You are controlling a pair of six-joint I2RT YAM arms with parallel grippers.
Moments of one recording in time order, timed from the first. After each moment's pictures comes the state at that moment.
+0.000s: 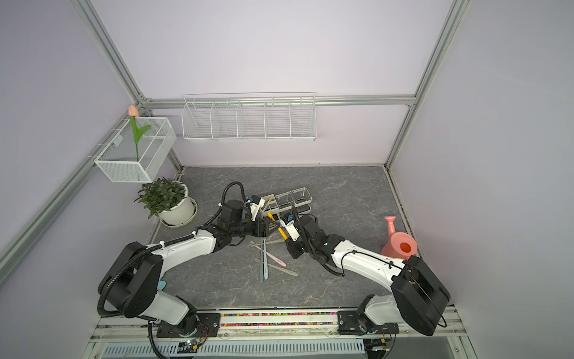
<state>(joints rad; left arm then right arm) -0.58 1.54 0.78 0.17 0.52 -0.46 0.81 1.35 0.76 -0.17 -0.09 0.13</state>
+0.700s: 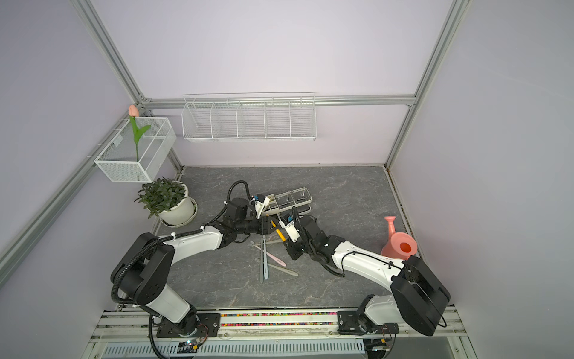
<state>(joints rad) -0.59 1.63 0.83 0.23 0.60 -0.51 0.81 1.35 0.74 -0.14 -0.14 0.15</state>
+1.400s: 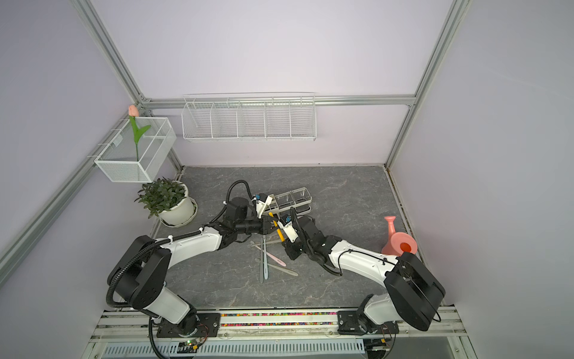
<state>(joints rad) -0.61 1.60 0.83 0.26 0.65 -0.53 0.81 1.40 0.74 -0.10 -0.15 0.15</state>
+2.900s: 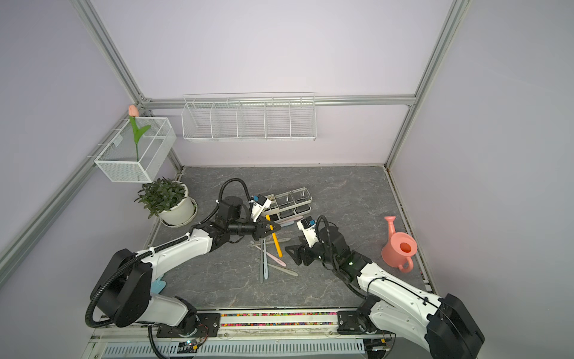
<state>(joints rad) -0.61 1.46 0.83 0.09 0.76 -0.25 0.75 1.03 0.49 0.05 -0.28 0.29</state>
